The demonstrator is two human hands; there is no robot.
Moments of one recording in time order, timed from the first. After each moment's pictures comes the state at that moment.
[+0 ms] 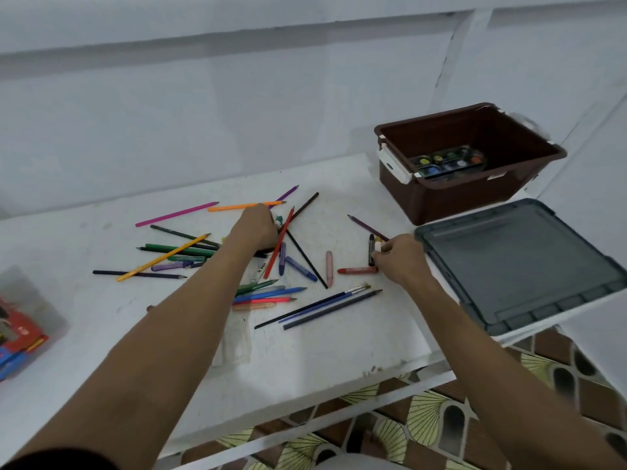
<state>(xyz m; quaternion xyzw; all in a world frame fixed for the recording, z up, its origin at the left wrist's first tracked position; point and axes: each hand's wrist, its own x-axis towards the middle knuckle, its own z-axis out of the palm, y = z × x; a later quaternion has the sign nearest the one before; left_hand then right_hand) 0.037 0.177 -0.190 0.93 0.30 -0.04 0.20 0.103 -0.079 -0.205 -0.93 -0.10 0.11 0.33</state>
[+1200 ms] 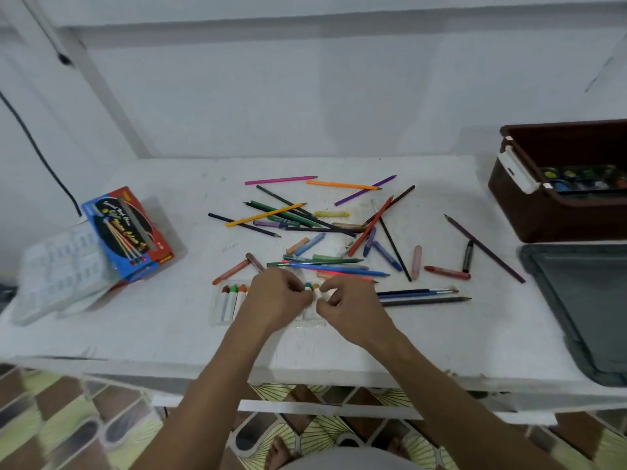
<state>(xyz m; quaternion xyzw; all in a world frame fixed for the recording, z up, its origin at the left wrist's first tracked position) -0.172 0.119 -0.174 0.84 0.44 0.01 0.32 -0.076 0.015 -0.201 -0.82 -0.37 0.26 0.36</state>
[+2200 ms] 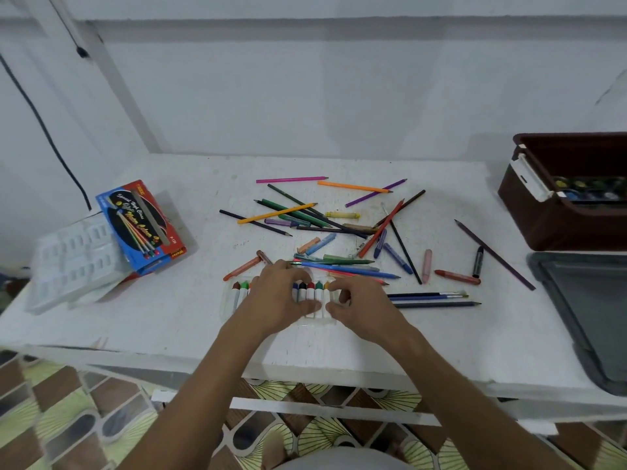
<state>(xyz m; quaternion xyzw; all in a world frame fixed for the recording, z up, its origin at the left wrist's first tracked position) -0.189 0.139 -0.197 0.91 0.35 0.00 0.23 -0.070 0.021 -0.203 -0.82 -0.43 0.25 0.27</state>
